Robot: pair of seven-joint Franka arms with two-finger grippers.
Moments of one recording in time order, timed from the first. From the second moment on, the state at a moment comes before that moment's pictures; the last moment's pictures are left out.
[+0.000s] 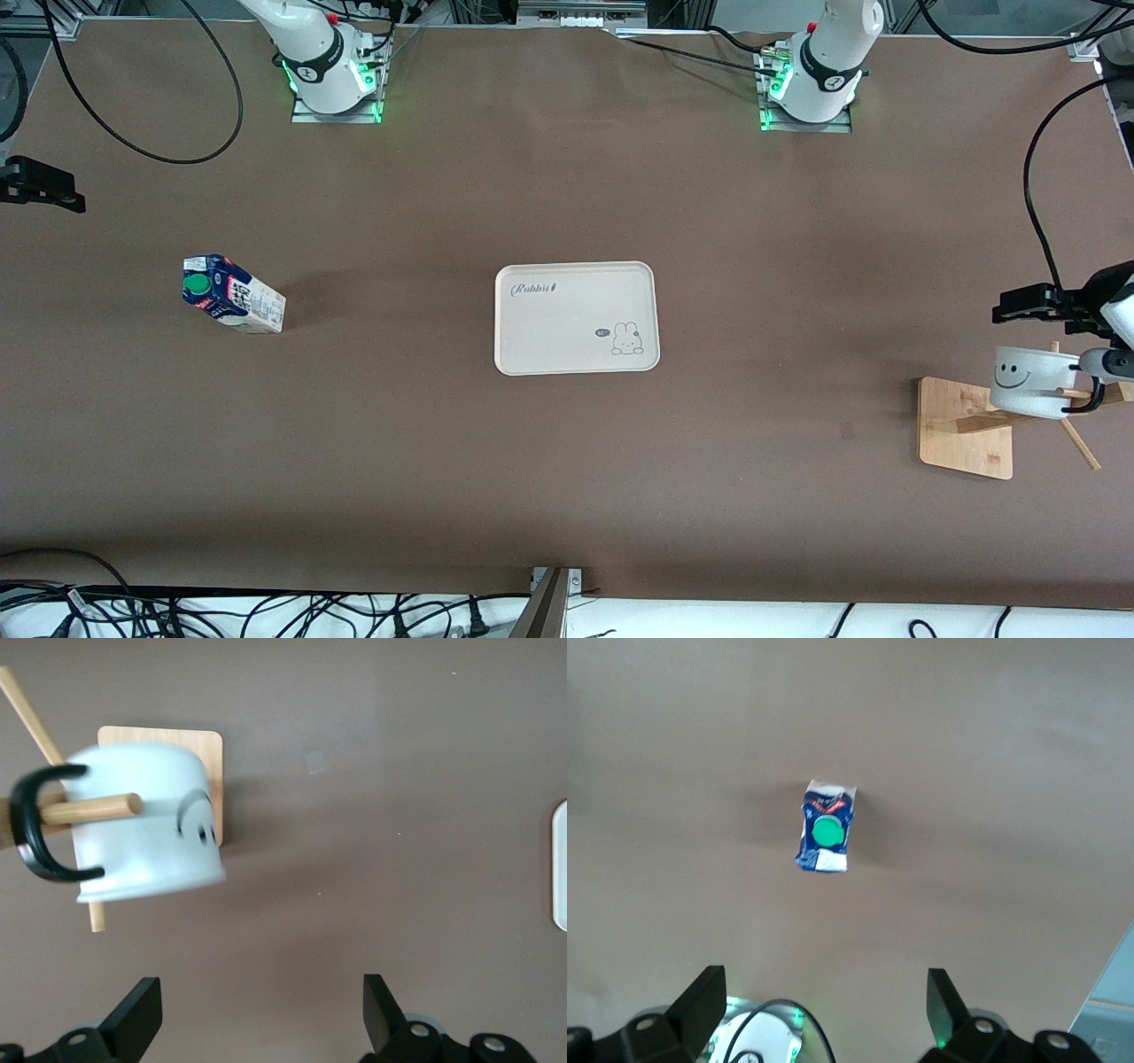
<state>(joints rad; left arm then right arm) 0.28 0.40 -0.23 -1.26 0.07 1.52 0.19 -0.08 0.20 -0.02 -1.31 -0.08 1.30 -0.30</state>
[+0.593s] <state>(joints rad) 0.27 0.37 -0.31 -1.26 0.07 1.50 0.13 -0.08 0.21 -0.02 -1.31 -0.08 1.30 -0.30</state>
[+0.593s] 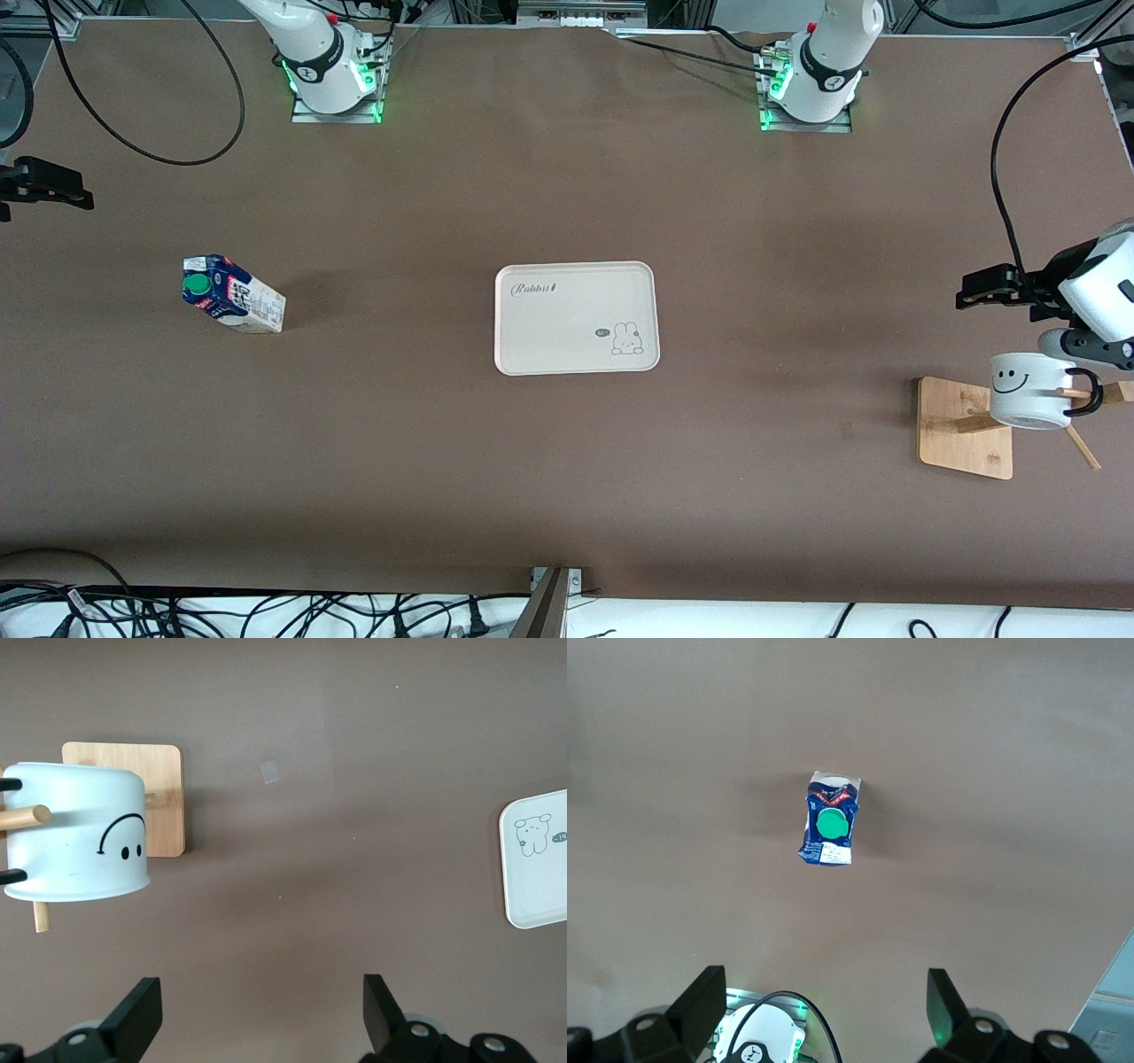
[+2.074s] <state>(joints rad) 0.02 -0.04 -0.06 -1.74 0.02 1.75 -0.03 -0.06 0.03 -0.05 -1.56 -0.08 1.55 -0.31</state>
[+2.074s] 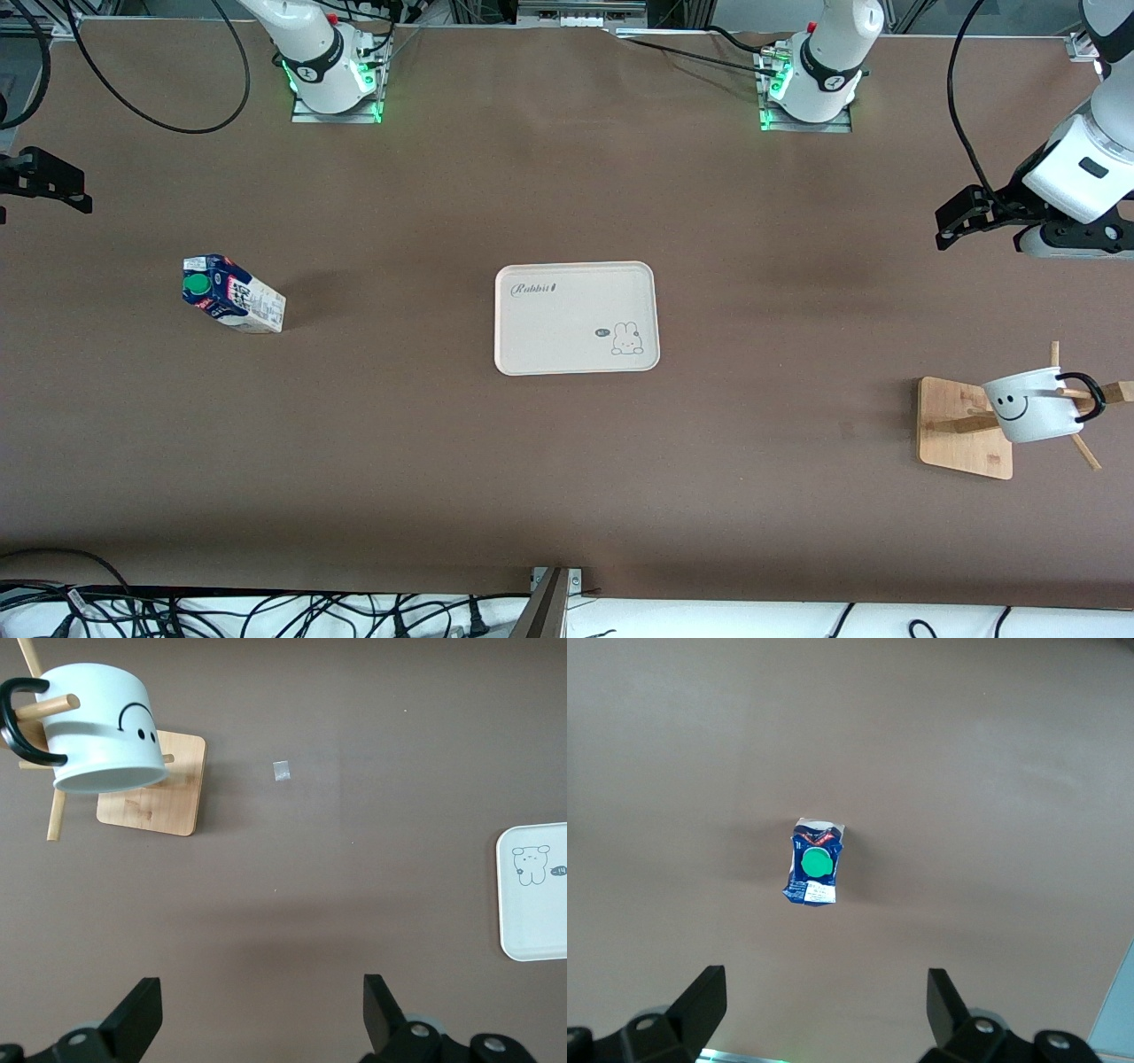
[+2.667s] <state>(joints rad) 0.02 -0.02 -0.06 -1.71 0.02 1.72 -0.03 -0.06 0.03 -0.06 -1.56 -0.08 1.55 -0.31</state>
